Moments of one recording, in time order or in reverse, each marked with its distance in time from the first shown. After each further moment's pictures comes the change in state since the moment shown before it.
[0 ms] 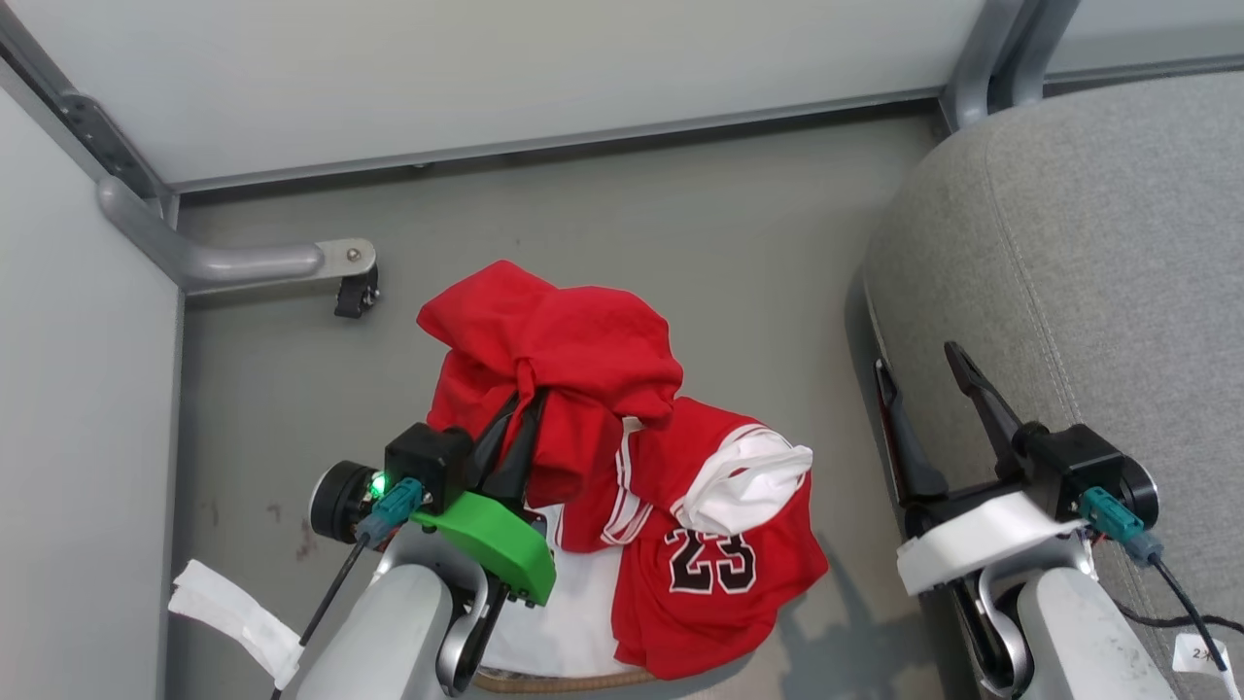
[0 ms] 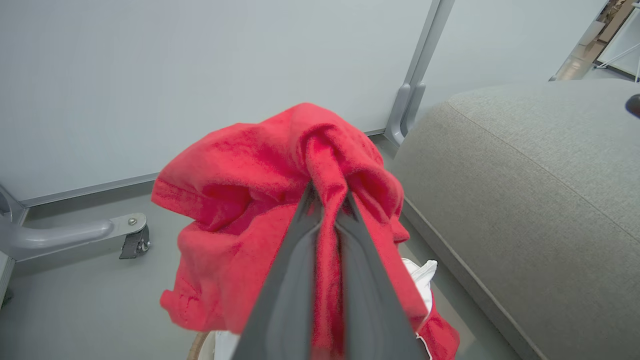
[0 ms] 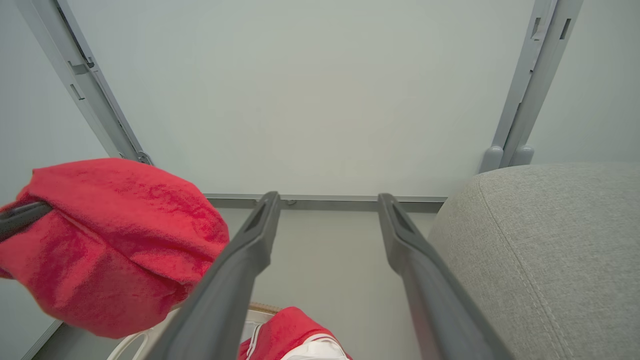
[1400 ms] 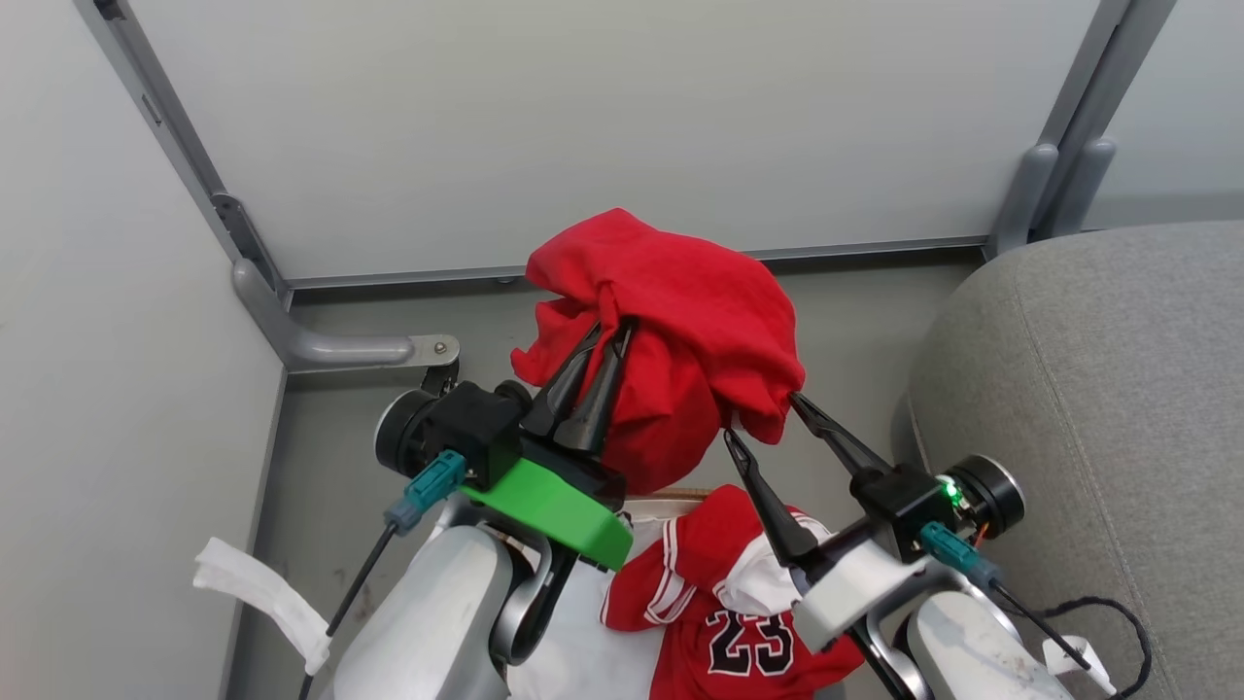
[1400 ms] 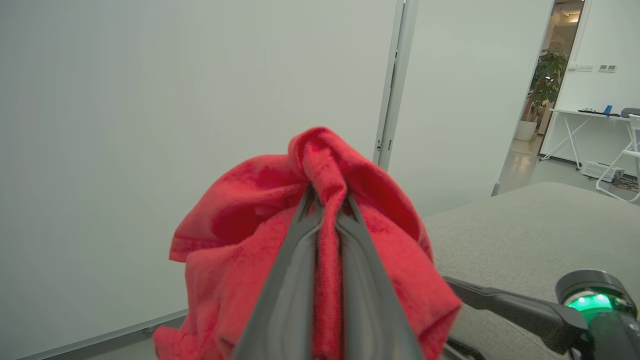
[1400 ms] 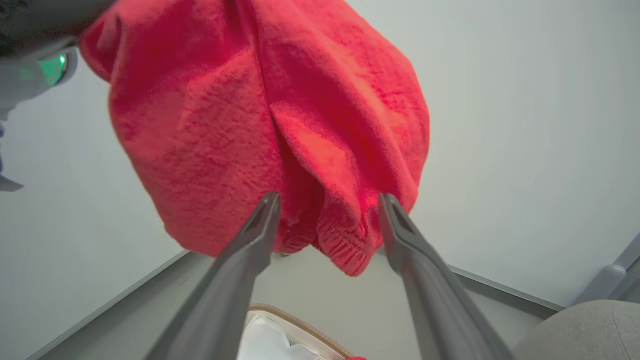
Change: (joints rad) left arm -0.021 -0.038 -0.061 -0.250 -0.042 -0.001 0.000; right arm -0.019 0.001 0.253 0.059 -0.094 0.000 0.000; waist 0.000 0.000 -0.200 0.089
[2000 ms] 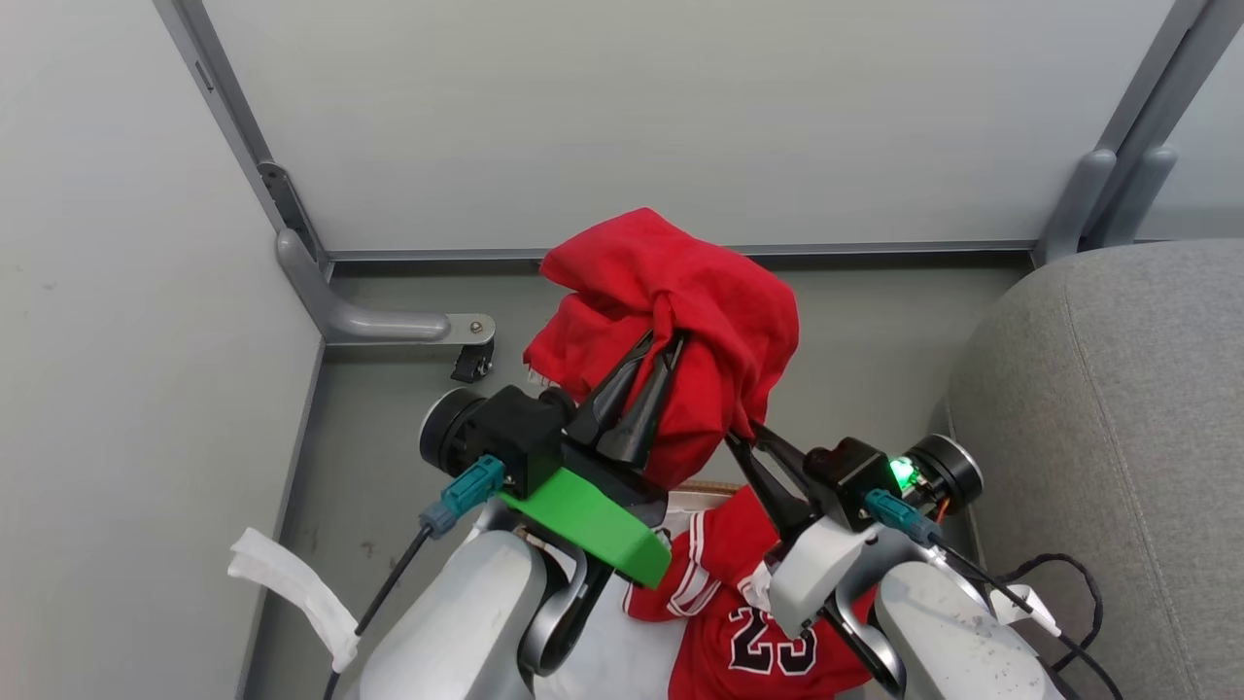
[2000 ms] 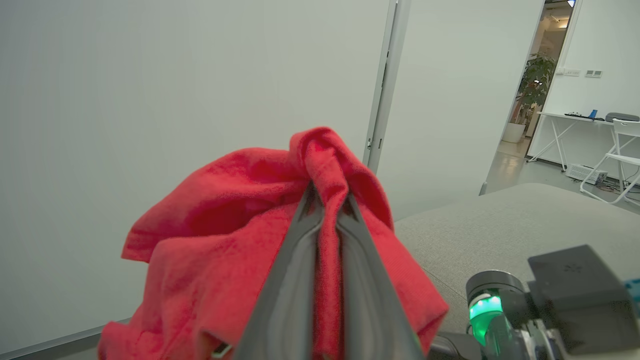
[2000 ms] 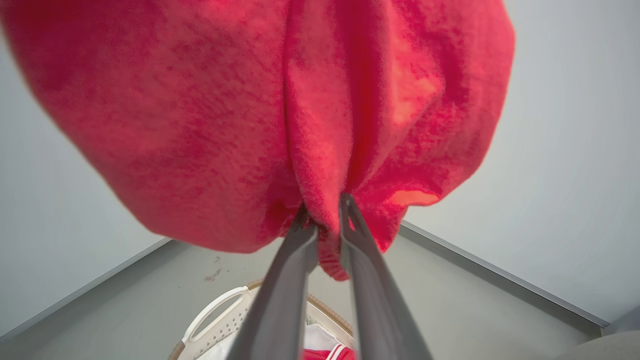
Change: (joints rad) left arm -0.022 -0.002 -0.089 -0.022 -0.049 0.000 0.000; right arm -0.151 0.000 0.097 0.223 0.023 0.000 0.000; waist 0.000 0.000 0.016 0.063
